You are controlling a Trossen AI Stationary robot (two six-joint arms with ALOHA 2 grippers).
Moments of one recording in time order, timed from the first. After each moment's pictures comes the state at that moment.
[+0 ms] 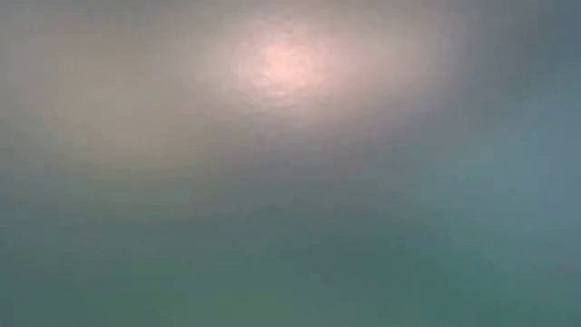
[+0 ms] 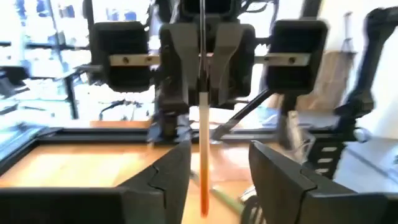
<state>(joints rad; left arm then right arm) 0.00 1.32 0.63 0.70 0.10 -0.07 0.22 1.44 0.92 0.41 0.37 0.14</state>
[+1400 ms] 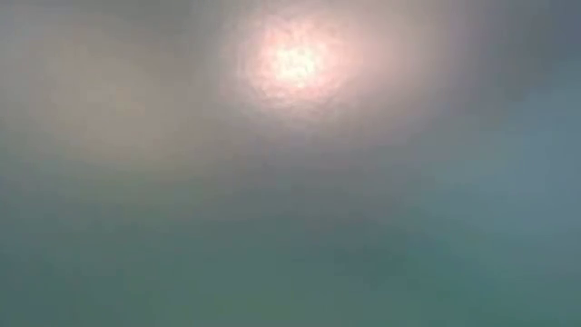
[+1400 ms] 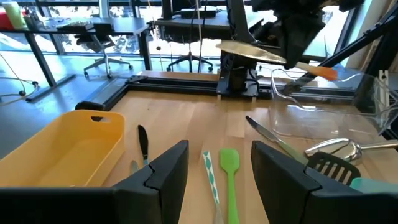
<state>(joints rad) 0.00 1.11 0.63 0.29 -0.17 -0.04 0.61 1.07 0.98 -0.95 0.40 1.71</state>
